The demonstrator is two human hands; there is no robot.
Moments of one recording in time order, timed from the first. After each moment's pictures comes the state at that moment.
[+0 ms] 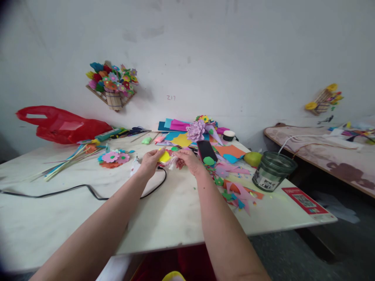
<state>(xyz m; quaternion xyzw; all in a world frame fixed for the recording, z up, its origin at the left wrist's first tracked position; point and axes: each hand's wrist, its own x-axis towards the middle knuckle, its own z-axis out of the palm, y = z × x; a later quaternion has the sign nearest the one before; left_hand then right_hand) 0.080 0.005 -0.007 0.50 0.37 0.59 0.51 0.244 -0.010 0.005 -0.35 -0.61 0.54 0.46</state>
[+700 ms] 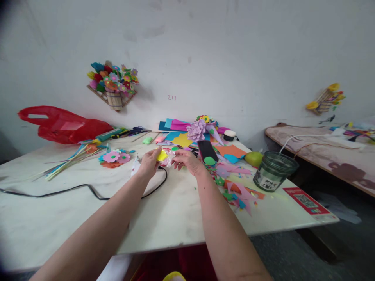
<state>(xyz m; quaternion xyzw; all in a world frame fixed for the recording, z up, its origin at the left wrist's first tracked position) 0.081 0.009 -0.011 0.42 0.34 0.65 0.53 0.245 -0.009 0.004 -0.30 -0.64 0.57 0.43</state>
